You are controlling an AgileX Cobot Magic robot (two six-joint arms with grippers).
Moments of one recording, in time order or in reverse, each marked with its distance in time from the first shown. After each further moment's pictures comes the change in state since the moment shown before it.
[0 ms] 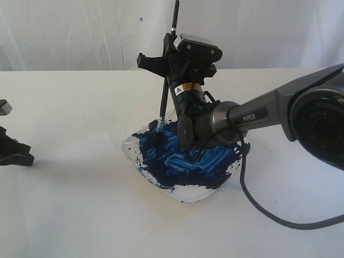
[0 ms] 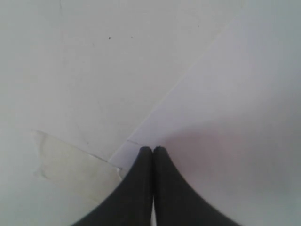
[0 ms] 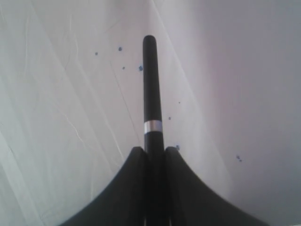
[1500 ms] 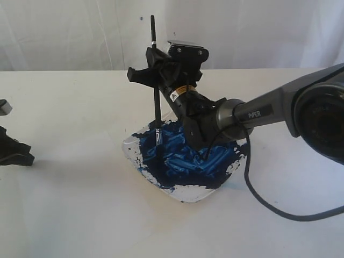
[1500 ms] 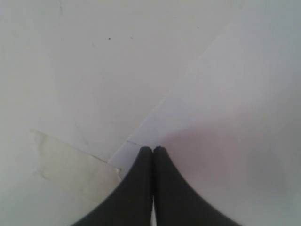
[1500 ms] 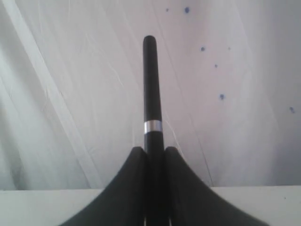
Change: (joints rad) left arm 0.000 0.000 0.000 -0.004 0.002 0.000; right arm -0.034 0.003 0.002 -0.257 0.173 0.149
